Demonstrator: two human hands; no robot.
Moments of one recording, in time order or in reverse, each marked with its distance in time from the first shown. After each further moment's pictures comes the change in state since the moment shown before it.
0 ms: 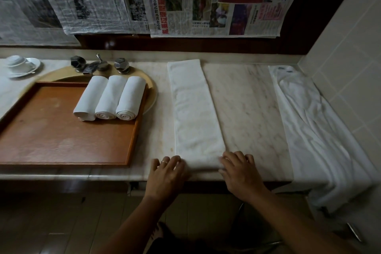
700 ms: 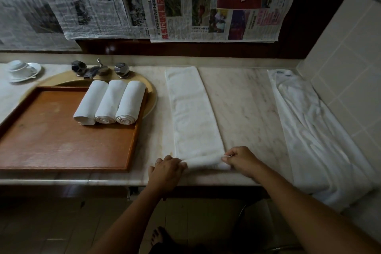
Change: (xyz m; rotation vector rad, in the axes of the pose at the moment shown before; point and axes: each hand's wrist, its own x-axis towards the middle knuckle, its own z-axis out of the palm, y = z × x) left_hand 0.031 -0.008 -0.014 -0.416 -0.442 -0.398; right_hand 0.052 0.021 -0.035 0.894 -0.388 0.669
